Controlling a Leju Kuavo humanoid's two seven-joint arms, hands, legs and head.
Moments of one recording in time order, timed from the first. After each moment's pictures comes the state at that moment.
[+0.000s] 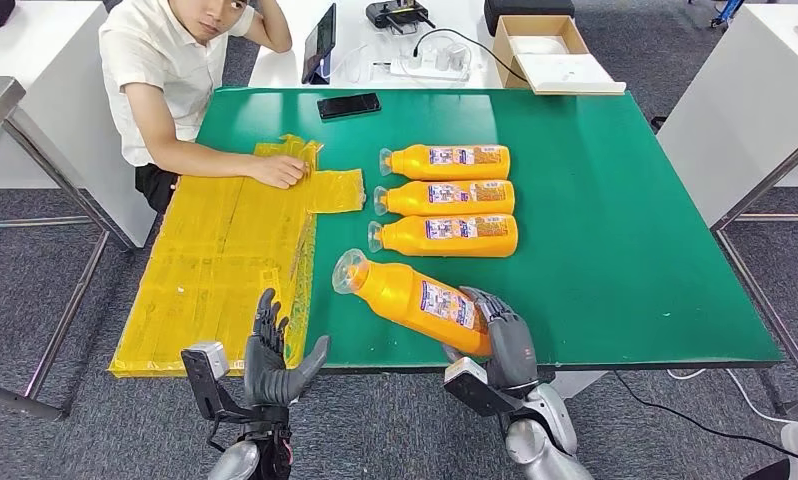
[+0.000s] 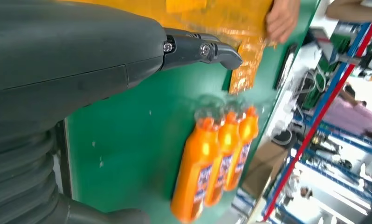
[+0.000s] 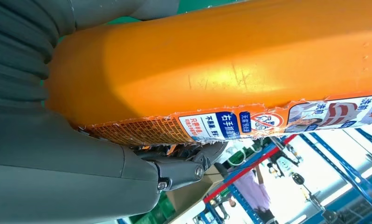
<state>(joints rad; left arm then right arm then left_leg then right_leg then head) 0.00 -0.22 -0.34 -1.29 0.38 0.29 -0.43 -0.12 -0.03 0.27 -1.08 0.49 -0.40 -0.48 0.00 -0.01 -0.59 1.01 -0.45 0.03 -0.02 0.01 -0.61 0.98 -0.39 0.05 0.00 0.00</state>
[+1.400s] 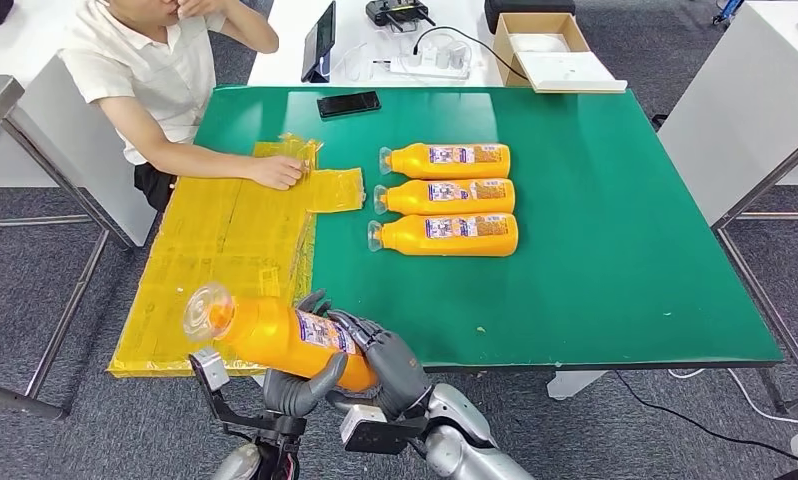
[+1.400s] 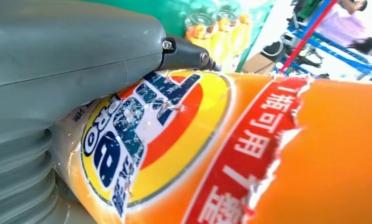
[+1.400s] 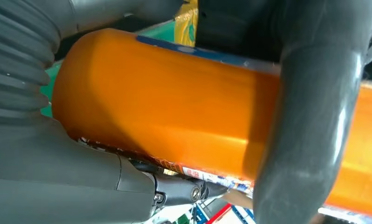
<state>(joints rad) 0.00 -0.21 -0.38 -1.26 0.52 -0.09 -0.44 -0.25 0.09 0.68 -0.96 0.46 -0.19 -0.54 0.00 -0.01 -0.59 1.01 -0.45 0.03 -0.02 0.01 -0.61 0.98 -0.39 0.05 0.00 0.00</state>
